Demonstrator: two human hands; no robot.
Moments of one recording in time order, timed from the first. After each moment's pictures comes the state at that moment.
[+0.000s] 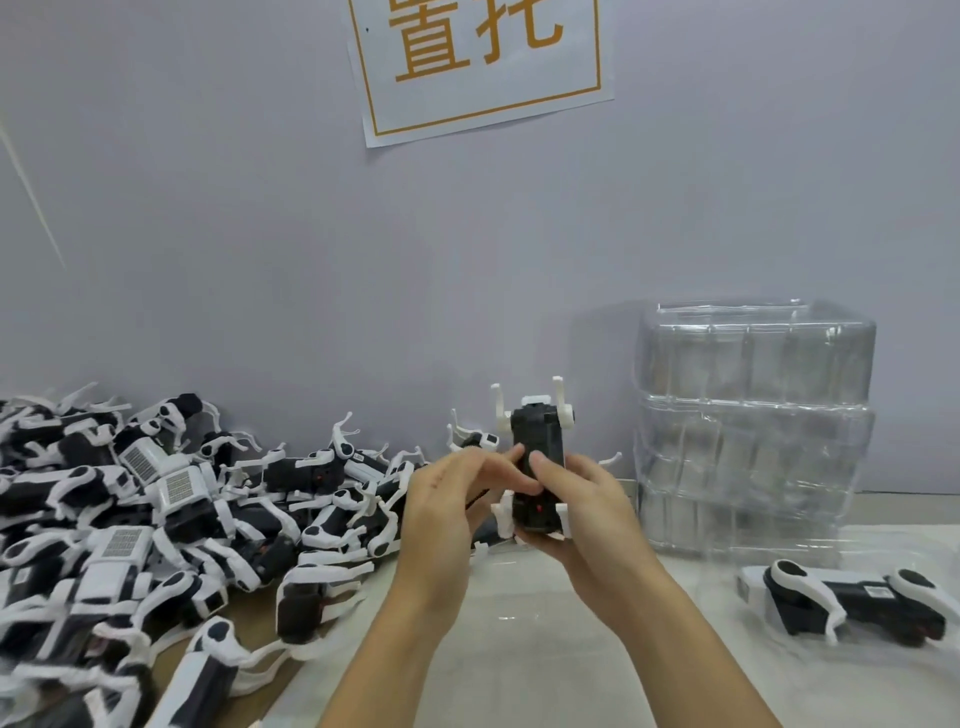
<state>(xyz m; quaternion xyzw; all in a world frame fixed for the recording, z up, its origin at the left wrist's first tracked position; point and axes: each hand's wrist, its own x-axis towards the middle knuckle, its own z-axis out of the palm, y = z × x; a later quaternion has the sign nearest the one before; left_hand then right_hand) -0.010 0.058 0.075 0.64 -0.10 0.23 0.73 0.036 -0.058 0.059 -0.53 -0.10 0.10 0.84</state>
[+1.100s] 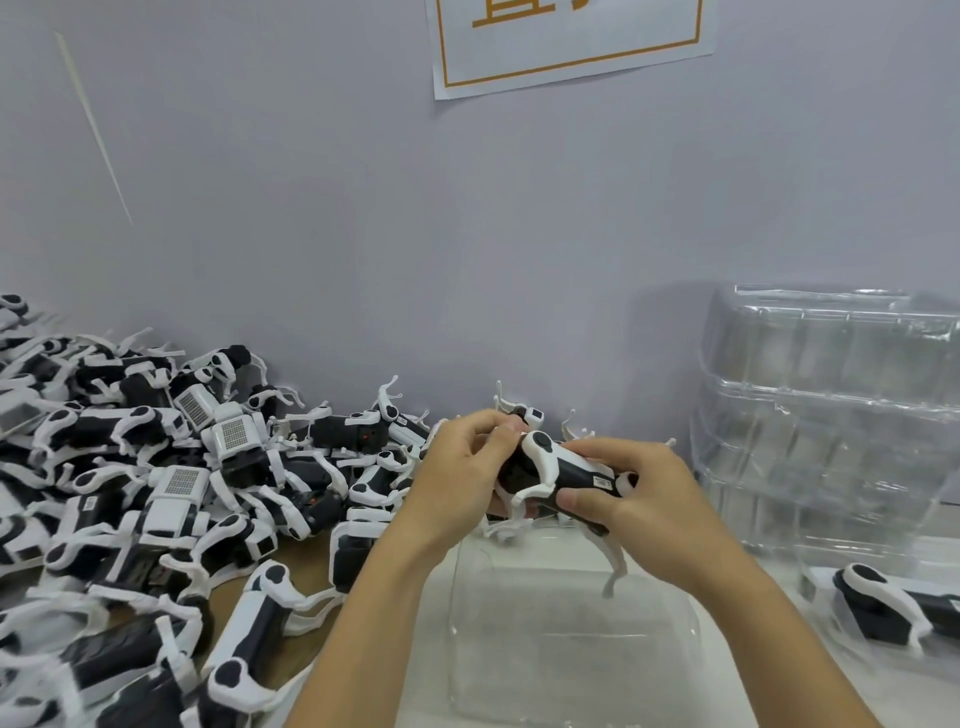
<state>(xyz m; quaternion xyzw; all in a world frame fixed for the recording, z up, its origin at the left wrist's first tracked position) -0.003 0.110 0.080 0.76 -0.04 0.19 0.62 0.036 -0.066 0.063 -0.79 -0.27 -0.04 0.54</state>
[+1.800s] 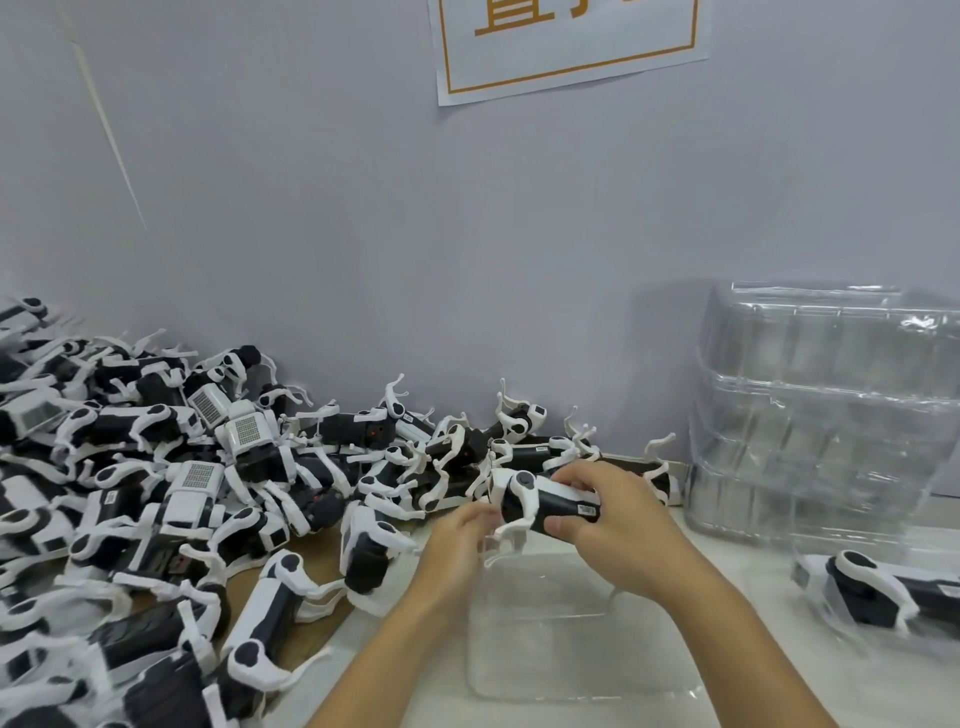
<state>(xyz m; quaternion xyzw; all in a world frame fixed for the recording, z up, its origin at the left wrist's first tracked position) 0.007 0.124 -0.014 0.70 0.16 0.14 0.68 0.038 -0.052 0.037 -0.87 -0.25 -0.05 0.41</state>
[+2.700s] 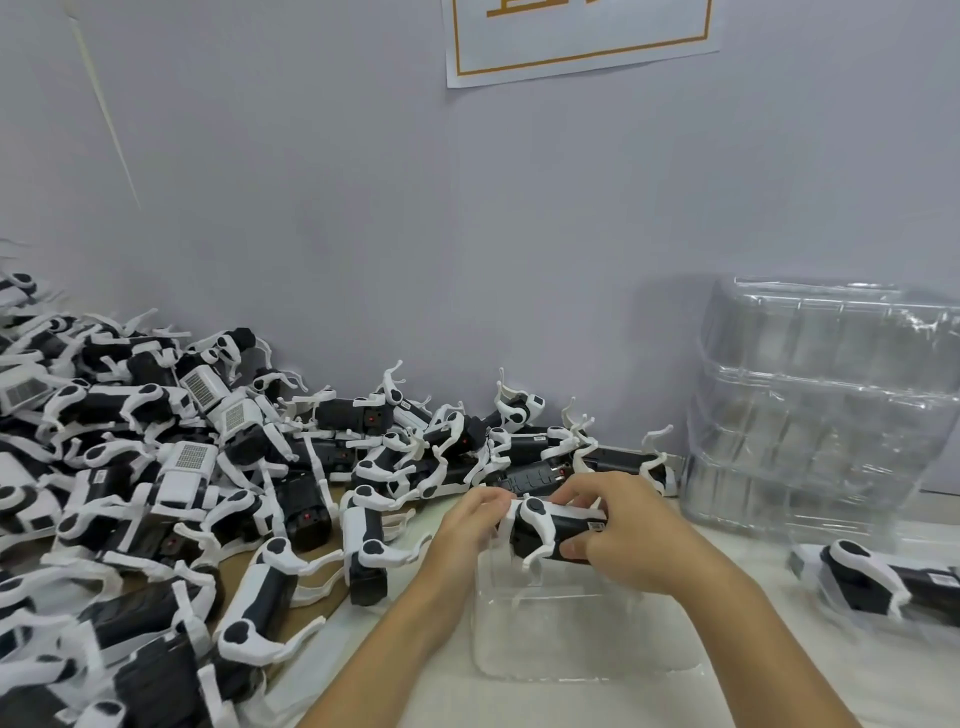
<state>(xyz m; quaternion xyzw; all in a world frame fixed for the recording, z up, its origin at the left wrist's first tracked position) 0.009 0.127 -0.034 0.67 0.03 0.10 0.73 0.044 -0.060 0.028 -0.90 -0.27 0.02 0.33</state>
